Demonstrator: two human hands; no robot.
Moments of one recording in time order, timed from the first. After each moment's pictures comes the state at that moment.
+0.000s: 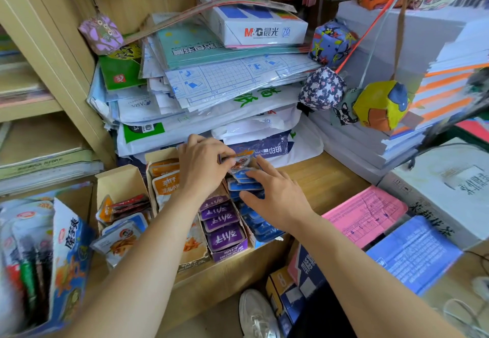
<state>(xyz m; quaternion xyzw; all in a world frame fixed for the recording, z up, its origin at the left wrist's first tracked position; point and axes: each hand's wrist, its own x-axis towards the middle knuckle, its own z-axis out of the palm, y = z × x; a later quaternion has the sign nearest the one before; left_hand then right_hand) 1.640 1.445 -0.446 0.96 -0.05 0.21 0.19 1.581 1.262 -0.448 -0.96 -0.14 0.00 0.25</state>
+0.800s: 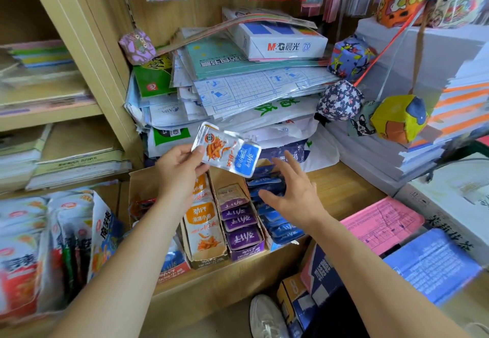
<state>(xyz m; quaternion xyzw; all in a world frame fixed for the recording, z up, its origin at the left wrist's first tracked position) 1.597 1.490 -0.423 0.61 0.16 0.20 0.75 1.583 1.264 -0.440 -0.93 -0.11 -0.02 0.34</state>
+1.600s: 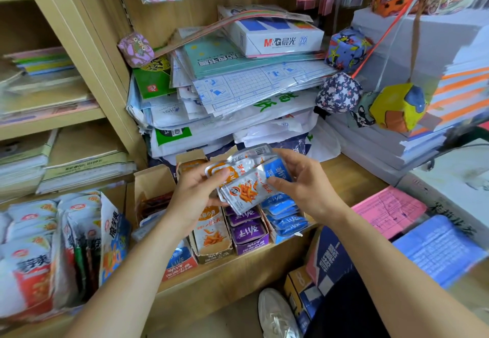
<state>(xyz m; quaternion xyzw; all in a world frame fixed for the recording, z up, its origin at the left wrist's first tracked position) 1.545 1.482 -0.419 0.70 0.02 0.00 0.72 1.571 1.254 -0.421 -0.70 -0.19 0.04 0.69</state>
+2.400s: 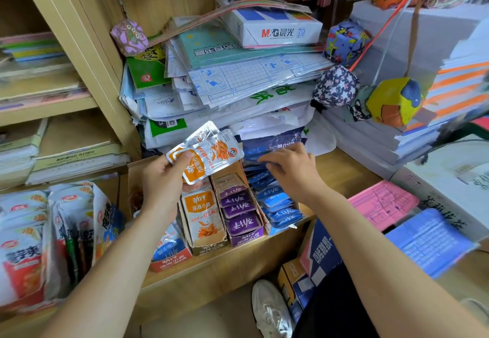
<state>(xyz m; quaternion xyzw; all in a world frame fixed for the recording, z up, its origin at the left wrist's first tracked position) 1.557 1.506 -0.428 0.65 0.19 0.17 0.72 1.603 1.258 -0.439 -0.94 -0.19 -0.09 0.25</state>
